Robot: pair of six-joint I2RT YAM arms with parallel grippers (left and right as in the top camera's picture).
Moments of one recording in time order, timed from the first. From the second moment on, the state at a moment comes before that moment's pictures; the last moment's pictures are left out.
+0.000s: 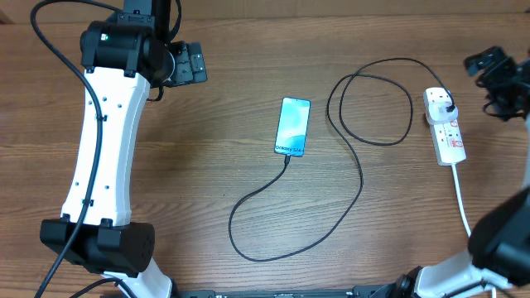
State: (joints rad) left arm -0.15 1.84 2.09 -1.36 -0.10 -0.34; right arm -0.48 1.81 1.56 -0.70 -0.34 0.44
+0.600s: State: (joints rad) left arm -0.15 1.84 2.09 -1.36 -0.10 -0.34; right arm -0.46 1.97 1.56 -0.71 -0.28 0.41
